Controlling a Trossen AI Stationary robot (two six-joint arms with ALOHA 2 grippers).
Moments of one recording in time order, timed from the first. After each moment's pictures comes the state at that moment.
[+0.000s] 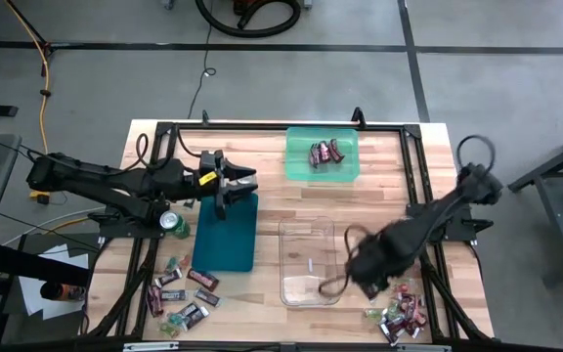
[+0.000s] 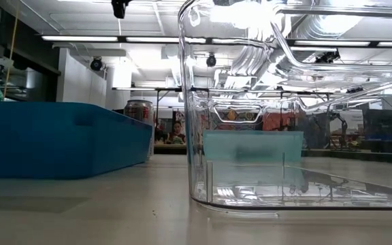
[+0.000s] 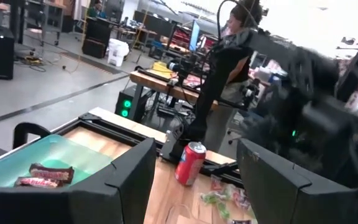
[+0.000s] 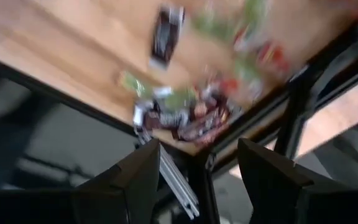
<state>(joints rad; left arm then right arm) -0.10 0.99 0.74 0.29 -0.26 -0.31 0.61 1.64 1.47 -1.48 -0.40 1.47</state>
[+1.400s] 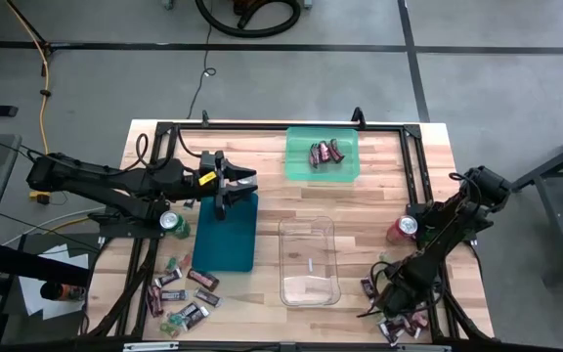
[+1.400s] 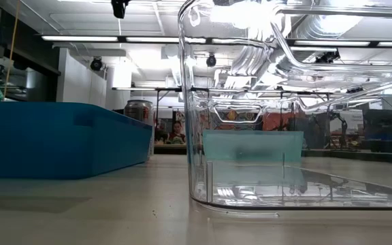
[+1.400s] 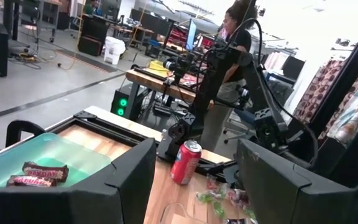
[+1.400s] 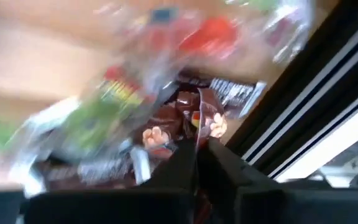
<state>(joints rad) -0.10 0.98 0.74 0.28 -0.26 -0.32 0.90 1.58 0.87 -0.77 -0.51 2.11</state>
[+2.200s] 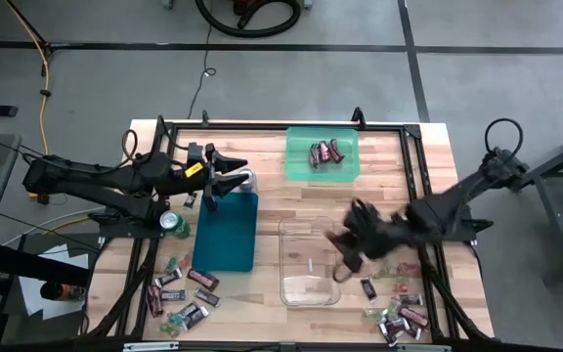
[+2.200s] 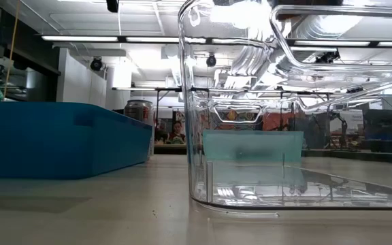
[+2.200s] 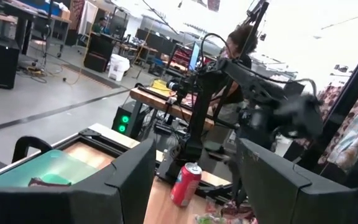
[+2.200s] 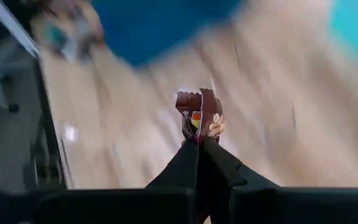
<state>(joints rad) -0.08 0.91 0.74 0.29 -0.27 -0.35 0.47 1.30 1.16 -0.70 0.41 0.79</state>
